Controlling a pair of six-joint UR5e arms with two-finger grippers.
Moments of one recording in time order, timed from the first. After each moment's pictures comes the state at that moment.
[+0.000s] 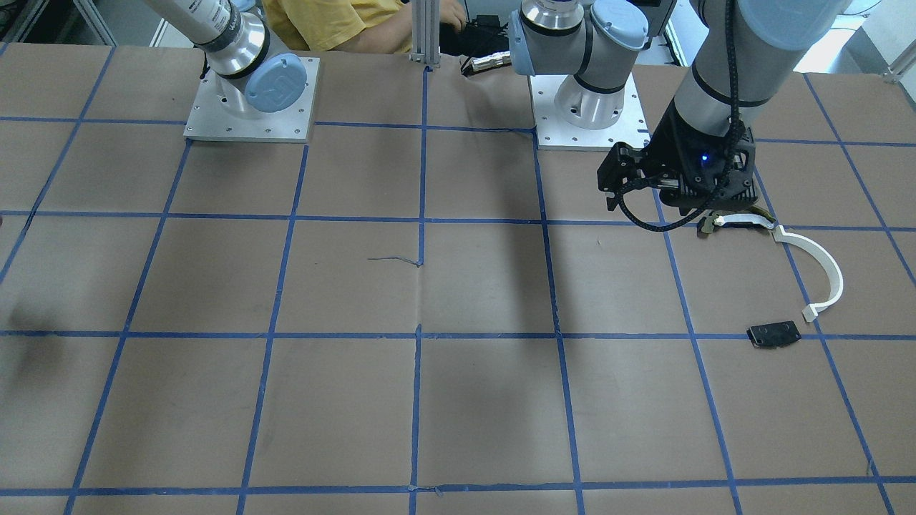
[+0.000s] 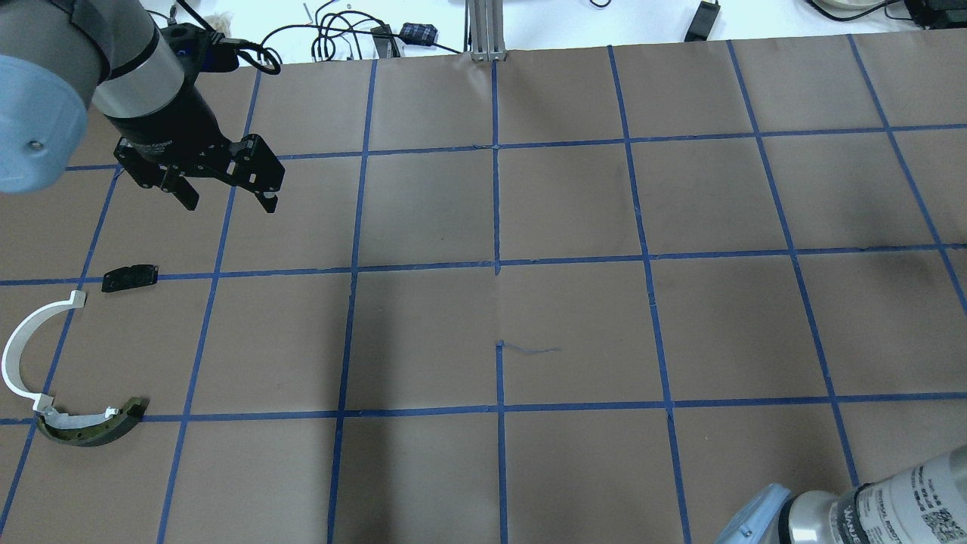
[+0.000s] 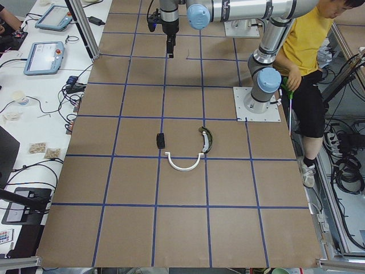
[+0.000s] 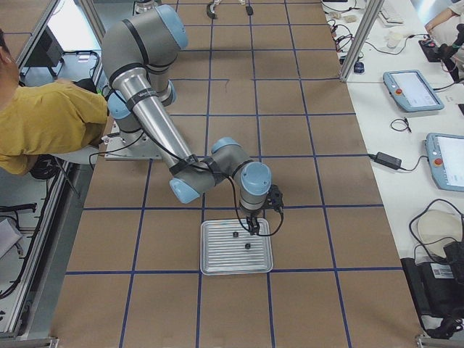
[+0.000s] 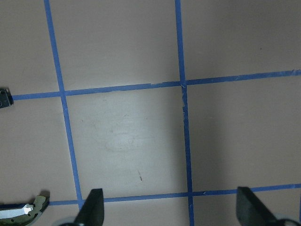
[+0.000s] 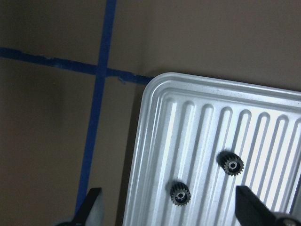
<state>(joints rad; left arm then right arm) -1.49 -1.59 -1.62 -1.55 1.60 0.15 0.64 -1.07 1.59 -2.11 -1.58 -1.15</state>
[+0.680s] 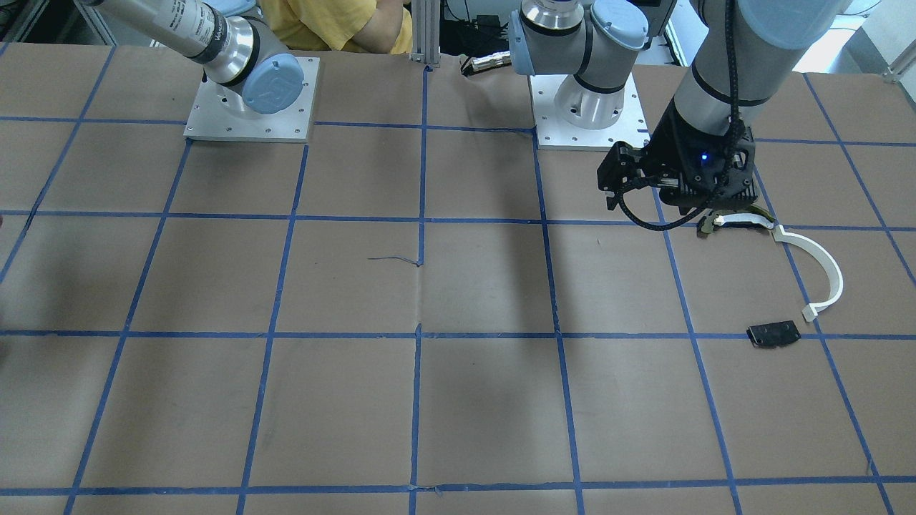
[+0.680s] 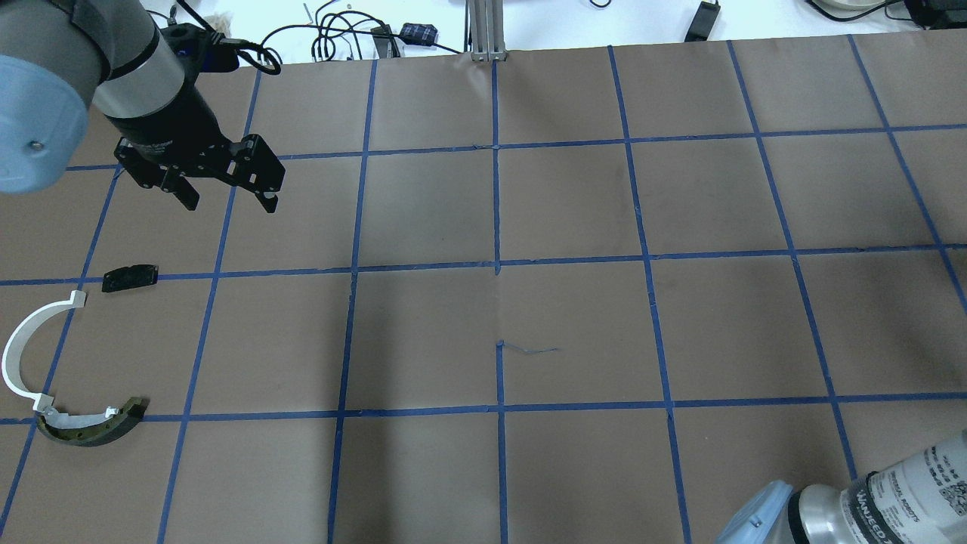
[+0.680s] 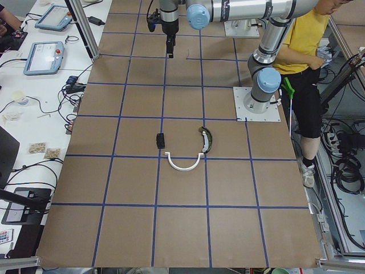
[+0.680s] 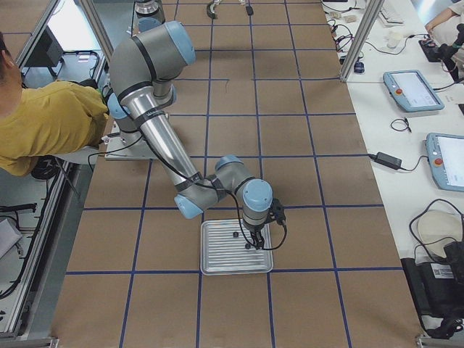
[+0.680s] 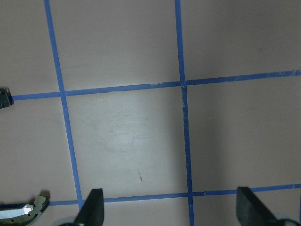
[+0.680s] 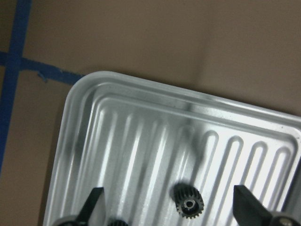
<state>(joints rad) -1.49 -1.59 -1.62 -1.55 1.60 0.15 0.62 -0.94 1.53 -2.19 -1.60 -1.24</state>
